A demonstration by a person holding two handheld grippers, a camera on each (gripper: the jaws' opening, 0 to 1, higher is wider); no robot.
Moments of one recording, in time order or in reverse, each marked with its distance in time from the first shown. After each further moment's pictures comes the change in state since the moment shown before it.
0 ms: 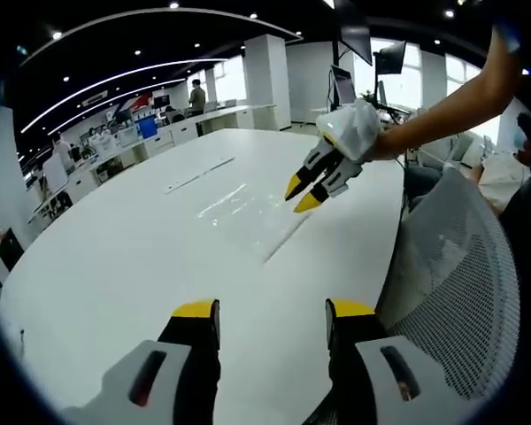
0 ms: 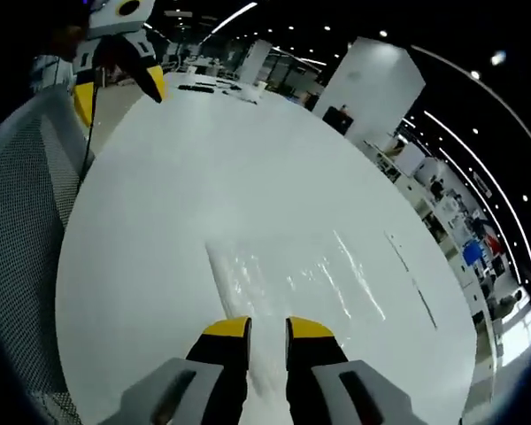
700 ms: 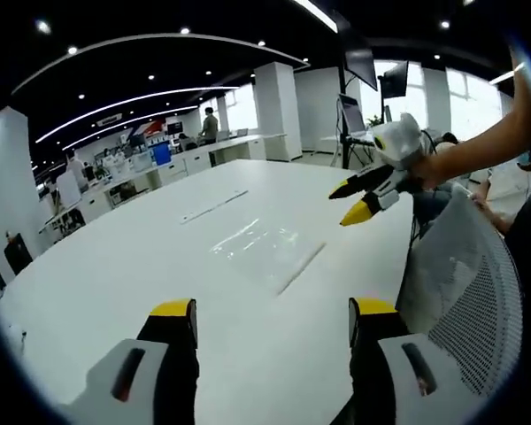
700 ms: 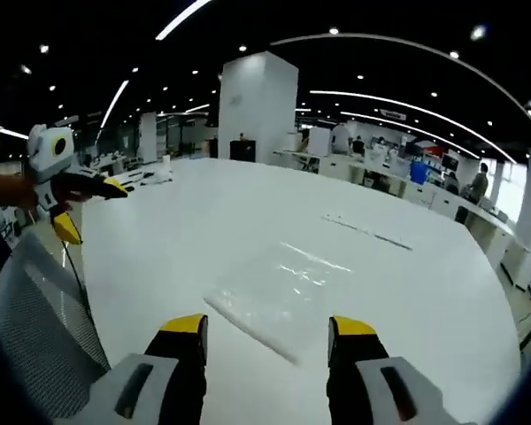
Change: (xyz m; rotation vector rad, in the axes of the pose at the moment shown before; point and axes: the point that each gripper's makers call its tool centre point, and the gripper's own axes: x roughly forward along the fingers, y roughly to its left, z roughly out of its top) left arm -0.015 0.010 0.042 -0.030 -0.234 0.078; right arm -0.082 -0.012 0.004 0.569 -0.248 -0.216
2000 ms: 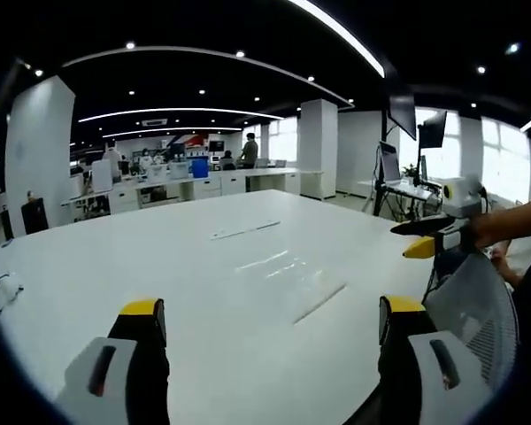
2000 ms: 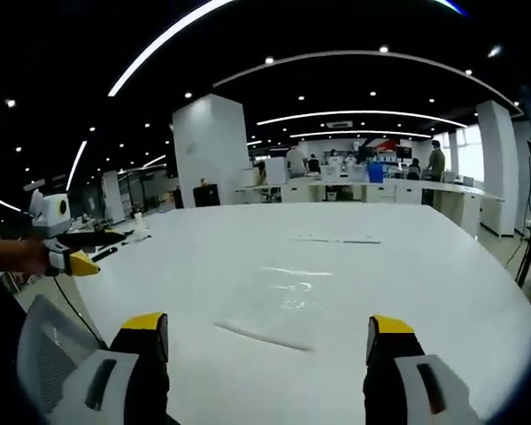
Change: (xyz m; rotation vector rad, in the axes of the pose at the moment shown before) left arm -0.010 0.022 0.007 -0.150 -0.087 0.108; right arm -0.051 0.018 0.005 0.167 -0.138 -0.092
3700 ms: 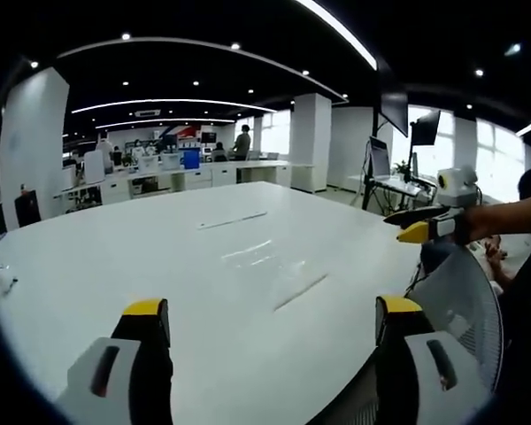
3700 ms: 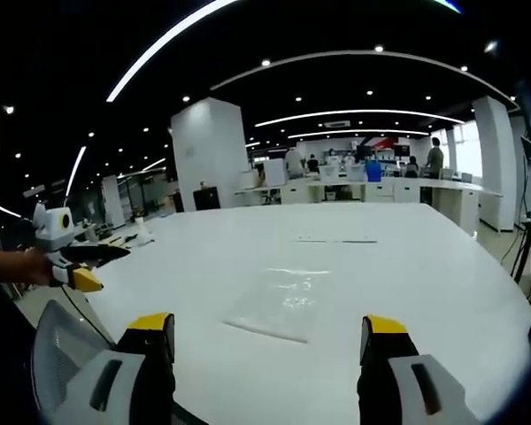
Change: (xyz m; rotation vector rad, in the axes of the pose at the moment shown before) left arm -0.015 -0.026 -0.012 -0.017 0.037 -0.050; right arm -0.032 0.005 0.005 0.019 -0.012 -0.008
